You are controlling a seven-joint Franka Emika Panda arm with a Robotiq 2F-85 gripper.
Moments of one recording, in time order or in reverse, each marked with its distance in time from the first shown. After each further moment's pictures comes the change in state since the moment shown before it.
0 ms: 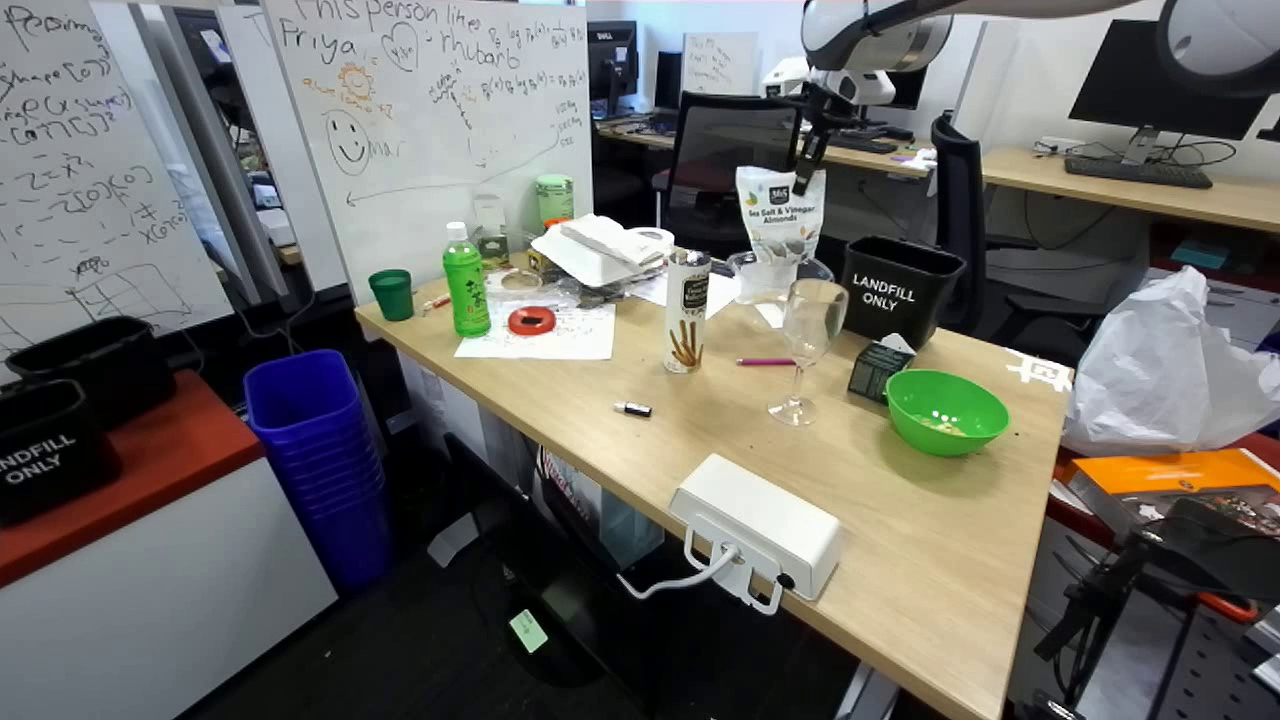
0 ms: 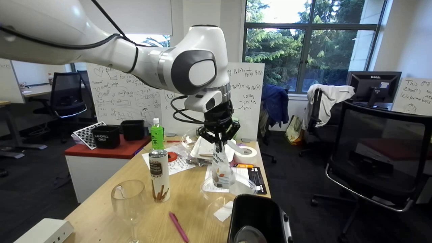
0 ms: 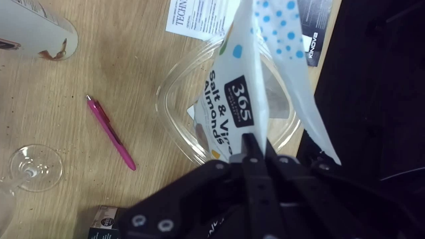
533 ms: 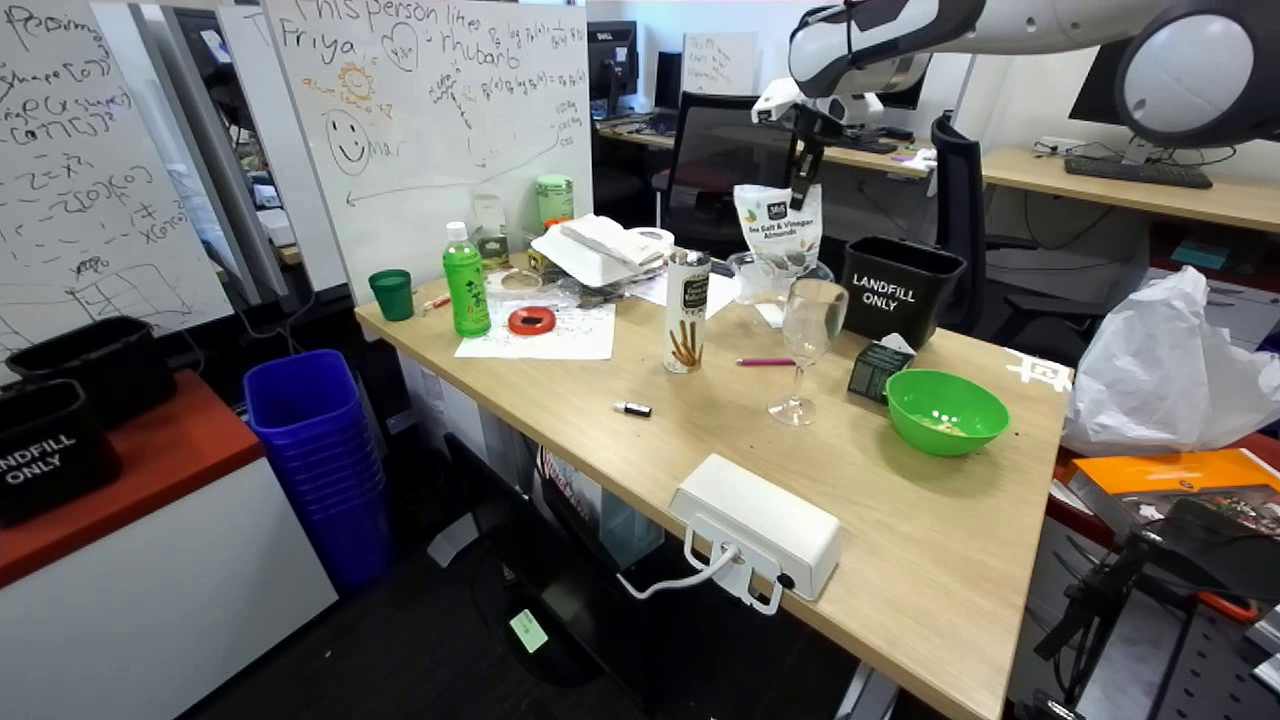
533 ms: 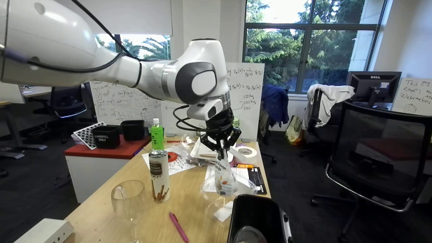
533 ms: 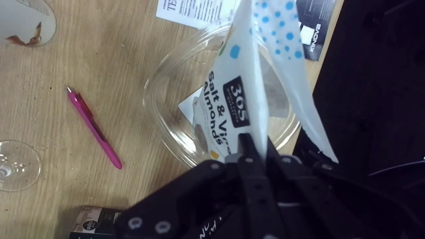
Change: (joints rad) arm 0.002 0.102 -0.014 0.123 -0.040 -0.030 0.011
